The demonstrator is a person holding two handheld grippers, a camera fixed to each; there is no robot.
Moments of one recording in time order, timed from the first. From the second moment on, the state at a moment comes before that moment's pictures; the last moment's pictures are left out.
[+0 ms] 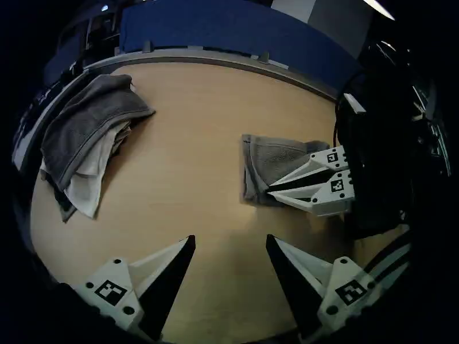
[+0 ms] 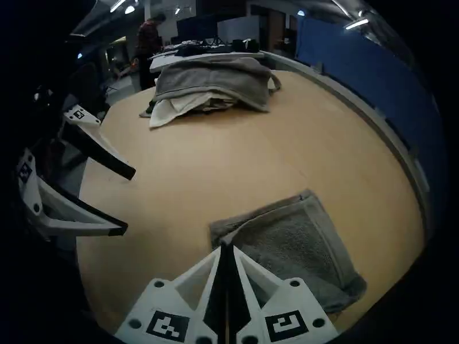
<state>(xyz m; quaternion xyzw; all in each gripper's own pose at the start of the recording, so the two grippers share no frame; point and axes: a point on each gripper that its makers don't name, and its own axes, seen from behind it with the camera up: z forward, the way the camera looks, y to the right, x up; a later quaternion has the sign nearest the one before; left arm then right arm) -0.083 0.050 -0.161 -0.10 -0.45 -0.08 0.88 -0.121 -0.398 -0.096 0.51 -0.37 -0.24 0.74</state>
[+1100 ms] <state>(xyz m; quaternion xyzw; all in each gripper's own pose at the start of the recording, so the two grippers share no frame) -0.078 0.056 -0.168 -0.09 -0.45 -0.07 0.88 -0.073 -0.371 -0.093 0.51 -0.33 -0.19 0.77</state>
